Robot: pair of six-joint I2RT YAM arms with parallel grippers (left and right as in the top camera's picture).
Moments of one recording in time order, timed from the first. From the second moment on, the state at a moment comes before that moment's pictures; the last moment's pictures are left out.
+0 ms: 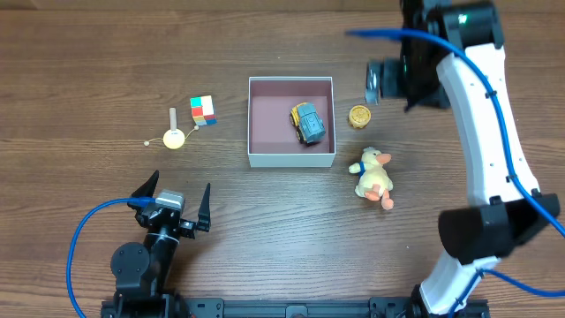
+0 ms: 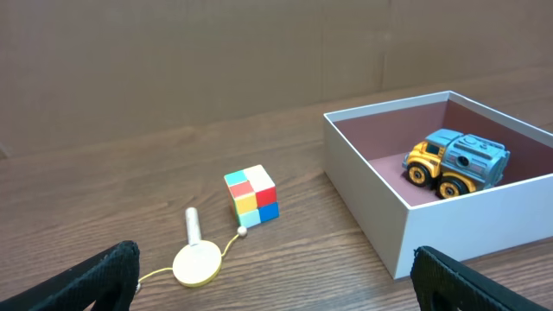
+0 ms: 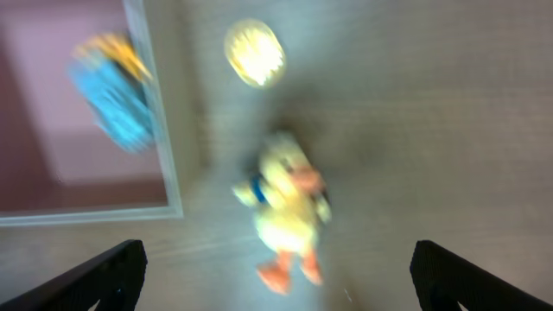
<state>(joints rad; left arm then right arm) 0.06 0.01 0.05 -0.16 0.25 0.12 0.20 1.93 2.11 -1.64 0.02 0.27</state>
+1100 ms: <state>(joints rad) 0.06 0.02 0.05 -0.16 0.25 0.12 0.20 1.73 1.19 -1.12 -0.11 0.20</state>
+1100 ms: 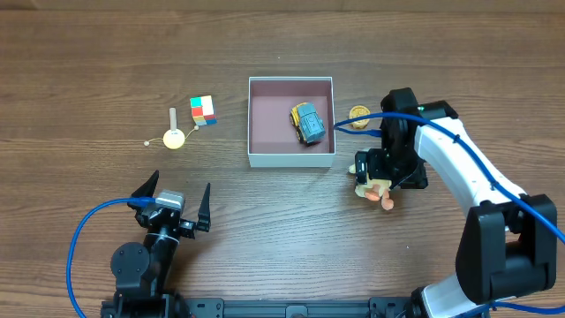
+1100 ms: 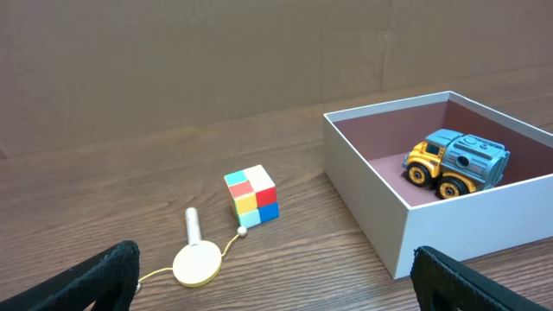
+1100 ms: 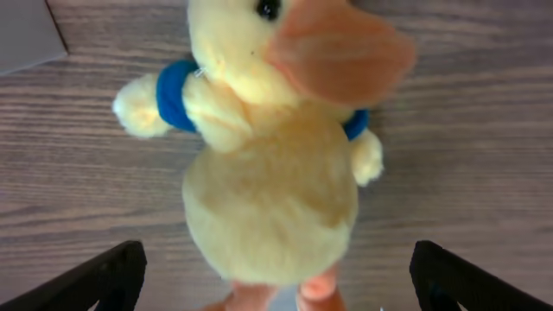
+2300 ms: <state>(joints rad) 0.06 0.02 0.05 -0.16 0.25 0.12 0.20 1.73 1.15 -1.06 -0.07 0.19</state>
